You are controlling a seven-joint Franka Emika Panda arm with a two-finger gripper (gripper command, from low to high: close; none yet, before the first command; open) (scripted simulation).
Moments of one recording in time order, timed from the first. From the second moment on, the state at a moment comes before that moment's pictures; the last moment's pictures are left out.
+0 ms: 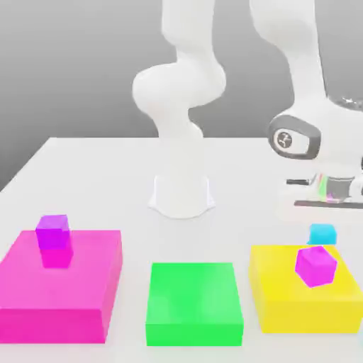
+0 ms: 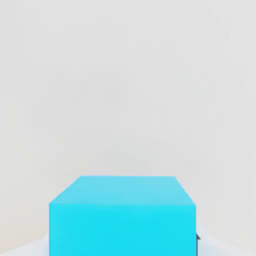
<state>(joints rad) 0.71 0.08 0.17 -2.77 -0.02 2.83 -1.37</state>
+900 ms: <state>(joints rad) 0.12 -0.18 -0.17 -2.72 -0.11 2.31 -1.97</state>
